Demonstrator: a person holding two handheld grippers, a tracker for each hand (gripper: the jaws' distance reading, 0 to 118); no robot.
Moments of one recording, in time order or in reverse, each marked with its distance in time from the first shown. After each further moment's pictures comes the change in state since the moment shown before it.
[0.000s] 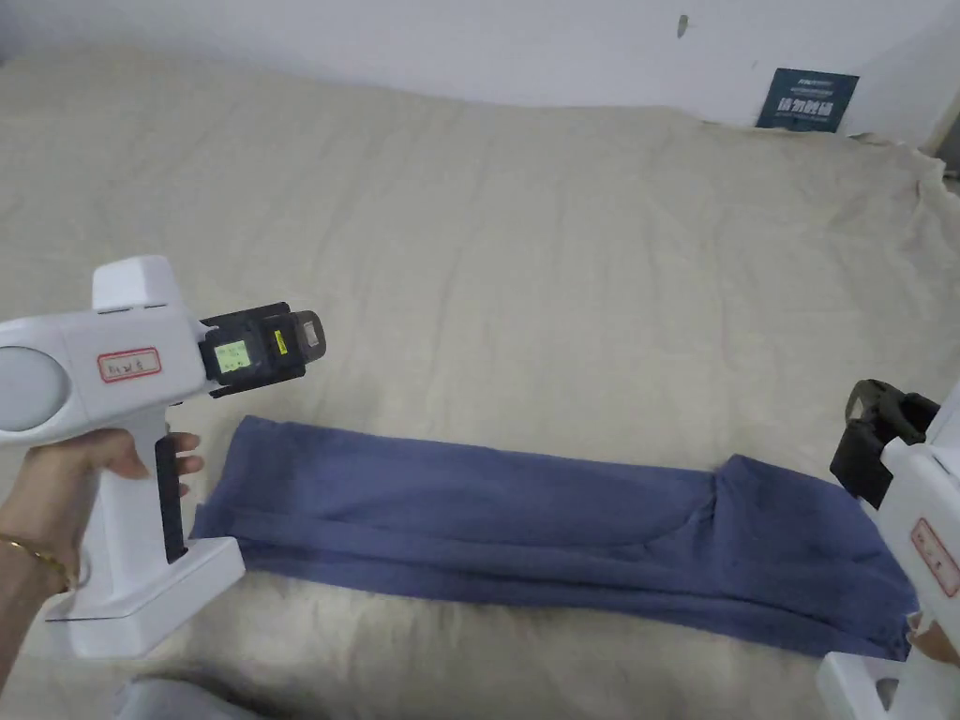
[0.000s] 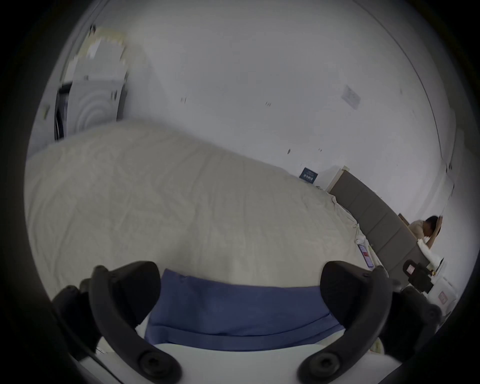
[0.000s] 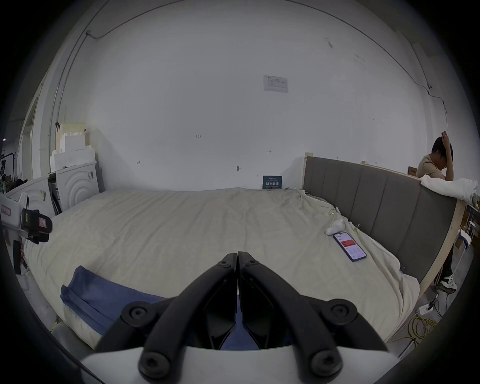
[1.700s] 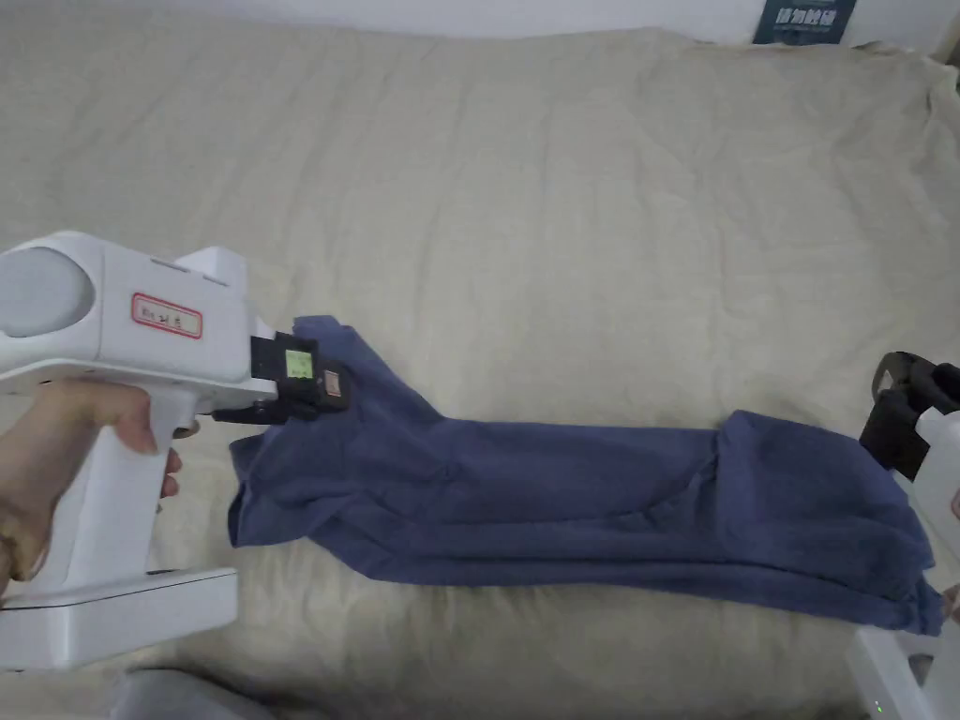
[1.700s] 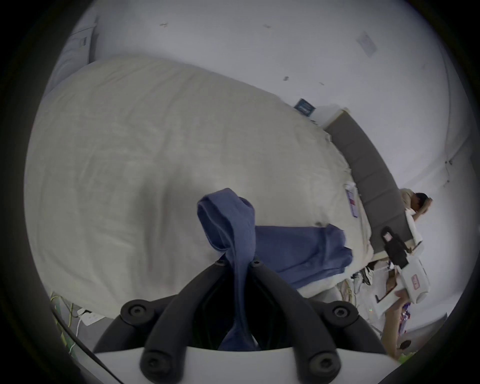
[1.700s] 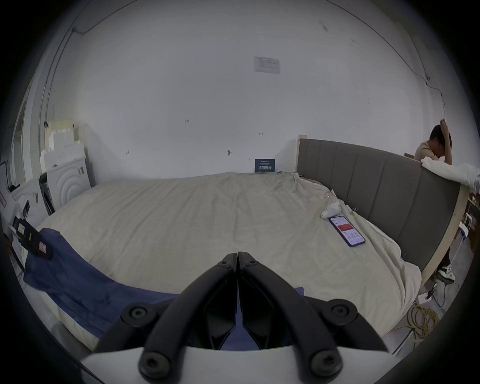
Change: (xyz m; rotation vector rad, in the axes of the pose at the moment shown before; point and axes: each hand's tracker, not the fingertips) left arm 0.076 0.002 -0.041 -0.457 -0.067 -0.024; right arm 0.025 -0.007 -0.014 -0.076 -0.031 -0.047
